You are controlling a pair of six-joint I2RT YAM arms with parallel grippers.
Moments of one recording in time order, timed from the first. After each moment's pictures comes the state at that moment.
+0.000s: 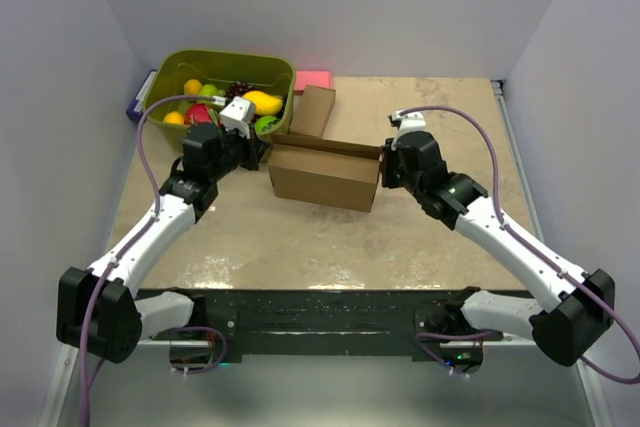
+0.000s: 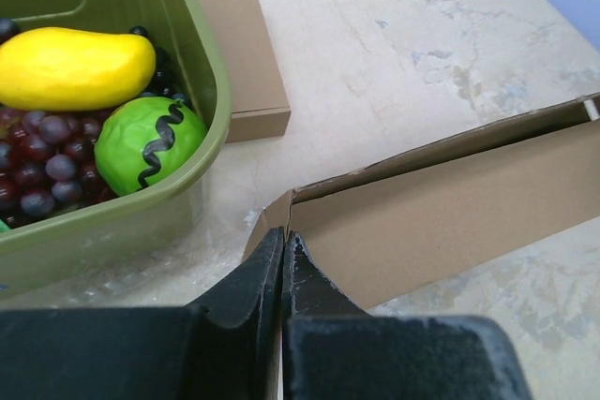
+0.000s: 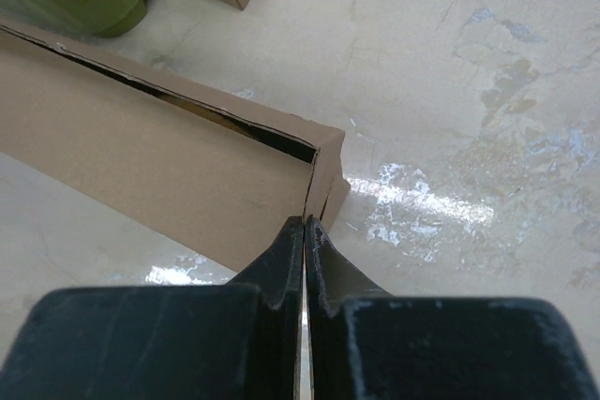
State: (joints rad) left arm -0.30 1.19 0.85 0.06 0.29 -0.13; right arm 0.62 1.16 1.02 -0.42 0.27 0.31
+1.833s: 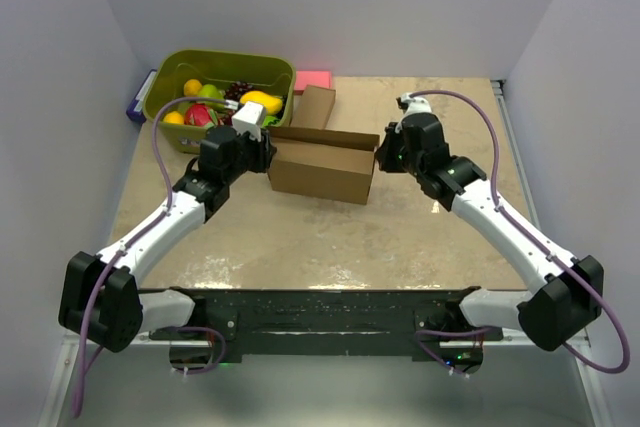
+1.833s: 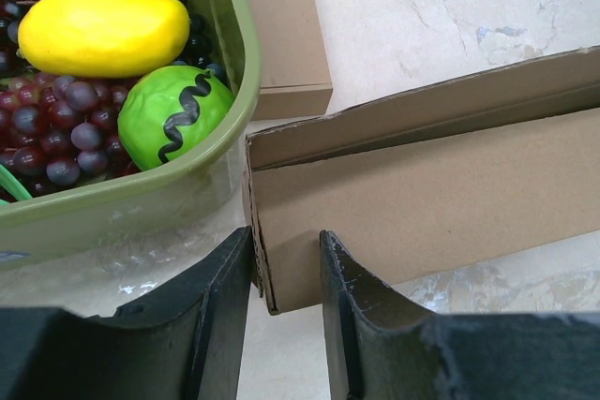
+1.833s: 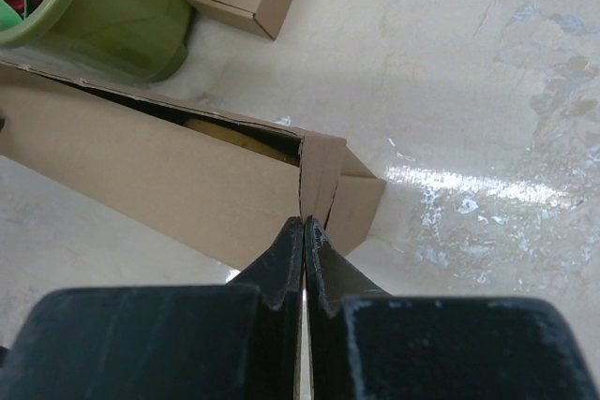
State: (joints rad) left arm -0.40 1.25 0.85 0.05 0.06 -0.09; right arm 0.53 1.25 1.11 -0.40 0.14 0.45
